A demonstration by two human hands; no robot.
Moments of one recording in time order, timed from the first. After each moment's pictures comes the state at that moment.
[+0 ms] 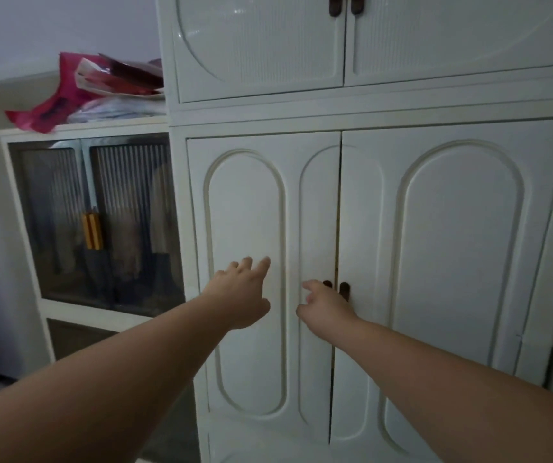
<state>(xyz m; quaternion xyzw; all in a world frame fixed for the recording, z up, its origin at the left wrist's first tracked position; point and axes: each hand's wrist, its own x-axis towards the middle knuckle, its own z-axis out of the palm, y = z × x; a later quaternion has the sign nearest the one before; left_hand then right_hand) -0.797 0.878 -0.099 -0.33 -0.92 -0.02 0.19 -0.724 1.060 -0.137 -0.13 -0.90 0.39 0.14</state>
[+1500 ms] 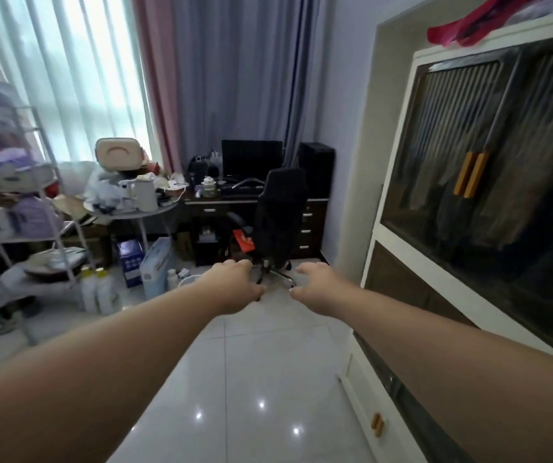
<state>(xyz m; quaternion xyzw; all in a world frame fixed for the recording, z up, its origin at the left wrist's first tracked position) -0.744 0.346 -0.209 0.30 -0.95 -0.10 0.03 -0.875 0.507 -0.206 0.39 -0.90 0.20 -0.09</state>
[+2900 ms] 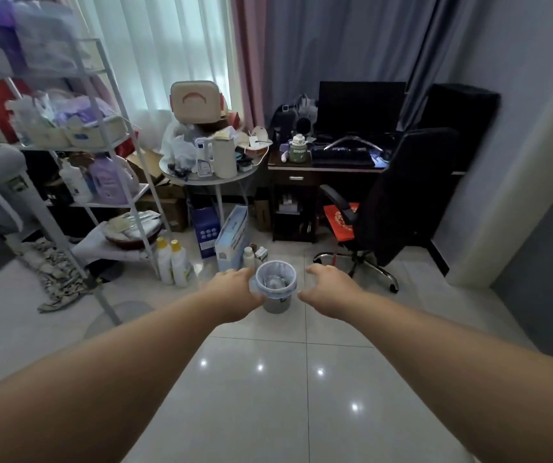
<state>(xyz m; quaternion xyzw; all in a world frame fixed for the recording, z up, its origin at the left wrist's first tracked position) -0.831 -0.187 -0.342 0.44 -0.88 -0.16 -0.03 -1.009 -0.057 -0.334 0.45 -0.85 0.18 -0.20</state>
